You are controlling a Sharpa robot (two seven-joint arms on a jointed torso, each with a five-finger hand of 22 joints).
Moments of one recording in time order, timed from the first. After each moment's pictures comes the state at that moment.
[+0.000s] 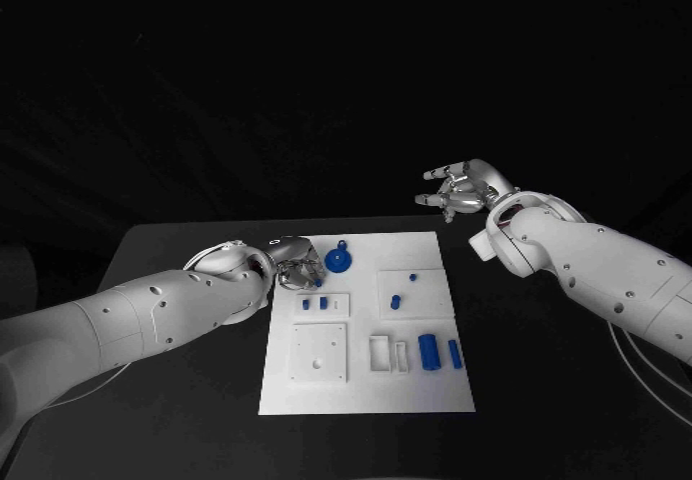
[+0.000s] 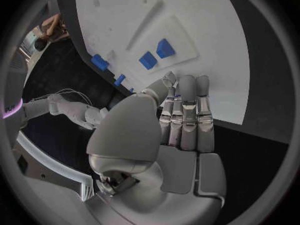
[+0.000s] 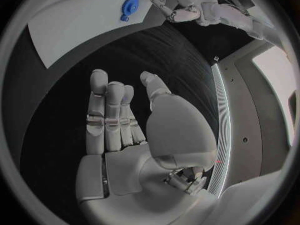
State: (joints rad) left arm 1.19 -0.54 -0.15 1.07 -1.34 -0.22 0.07; left_hand 1.39 -0.07 0.34 -0.16 0.07 1.10 0.09 0.06 0.06 1.20 0.08 0.06 0.06 1.26 -0.02 1.01 0.30 0.09 1.17 -0.04 0.31 1.31; right arm 1.03 -0.69 0.37 1.19 -1.09 -0.33 -0.01; right_hand 1.31 -0.11 0.02 -0.04 0.53 0.81 0.13 0.06 0.06 1.12 0.02 0.86 0.81 1.33 -0.04 0.84 0.88 0.10 1.43 -0.07 0.18 1.31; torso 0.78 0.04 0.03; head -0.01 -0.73
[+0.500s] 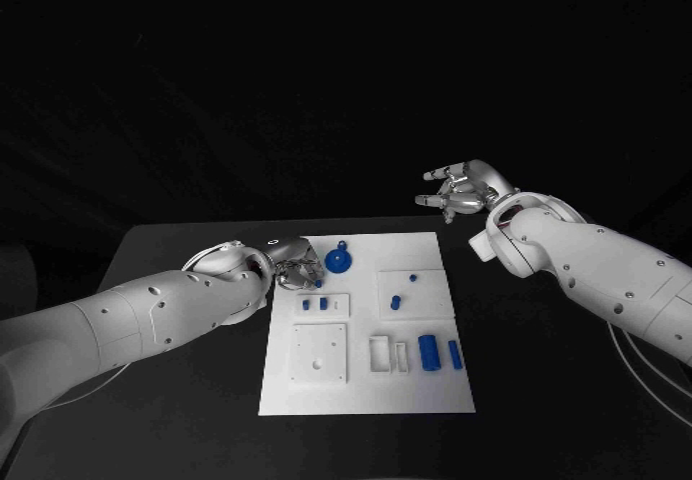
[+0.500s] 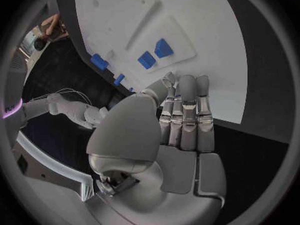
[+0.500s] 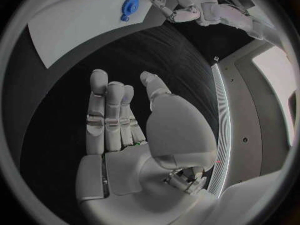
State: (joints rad) left arm 1.19 -0.55 -0.15 1.07 -1.34 -0.23 0.07; left_hand 1.40 -0.07 0.35 -0.15 0.07 1.10 0.09 0.06 0.06 1.19 0.08 0.06 0.06 1.26 -0.02 1.01 0.29 0.09 1.17 -0.04 0.31 1.31; right arm 1.03 -0.68 0.37 1.19 -1.09 -0.33 -0.01; right_hand 1.31 -0.11 0.02 -0.04 0.53 0.81 0.13 0.06 0.06 1.12 0.02 0.86 0.81 1.33 -0.04 0.84 0.88 0.10 1.43 -0.07 0.18 1.31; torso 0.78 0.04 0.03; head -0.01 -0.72
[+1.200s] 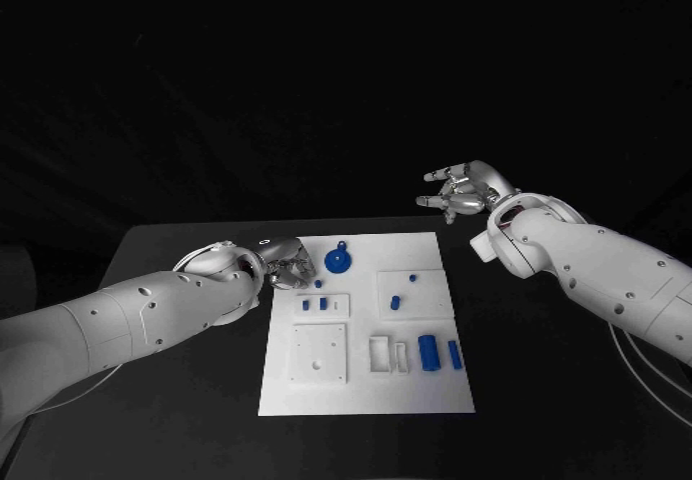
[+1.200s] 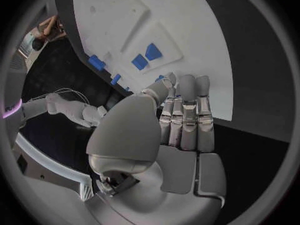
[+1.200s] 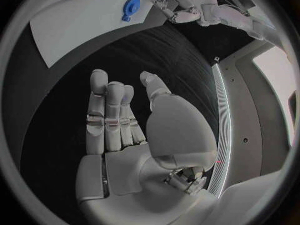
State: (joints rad) left arm 1.19 -0.58 -0.15 1.07 -1.34 -0.23 0.07; left_hand 1.41 -0.09 0.37 -0.17 0.07 1.09 0.10 0.06 0.06 1.19 0.08 0.06 0.06 1.26 -0.02 1.01 0.28 0.09 1.16 -0.04 0.34 1.31; right arm 1.03 -0.69 0.37 1.18 -1.09 -0.33 -0.01; right_hand 1.31 -0.11 0.04 -0.05 0.52 0.86 0.13 0.06 0.06 1.12 0.02 0.83 0.78 1.33 -0.04 0.84 0.88 0.10 1.43 -0.07 0.18 1.31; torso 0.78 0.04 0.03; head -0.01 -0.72
